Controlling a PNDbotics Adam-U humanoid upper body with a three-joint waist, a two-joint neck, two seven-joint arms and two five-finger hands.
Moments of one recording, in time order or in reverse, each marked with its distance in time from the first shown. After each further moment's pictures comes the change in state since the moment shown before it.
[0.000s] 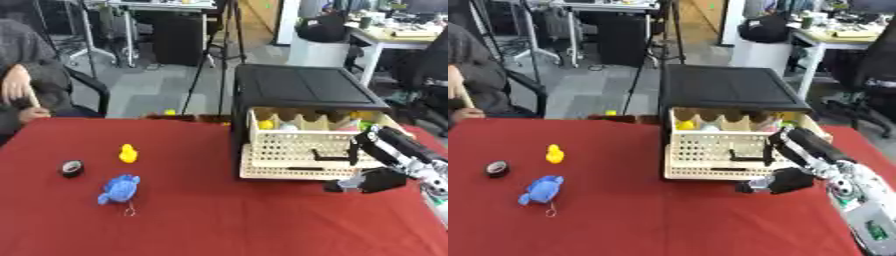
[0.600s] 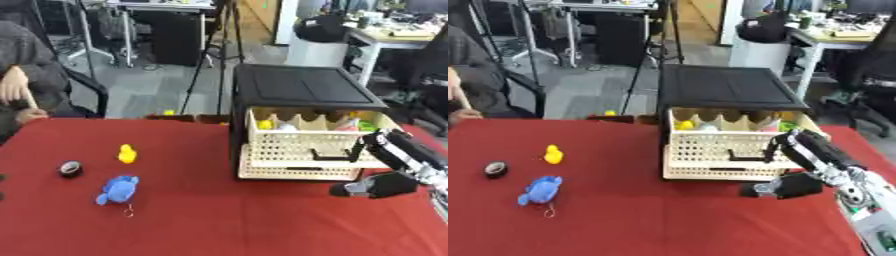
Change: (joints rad) left arm -0.118 0.155 -0.115 0.080 -0.117 -0.156 -0.101; right arm 0.038 0.000 -0.012 -0.058 -0.028 0.009 -0.013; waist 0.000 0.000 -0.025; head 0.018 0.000
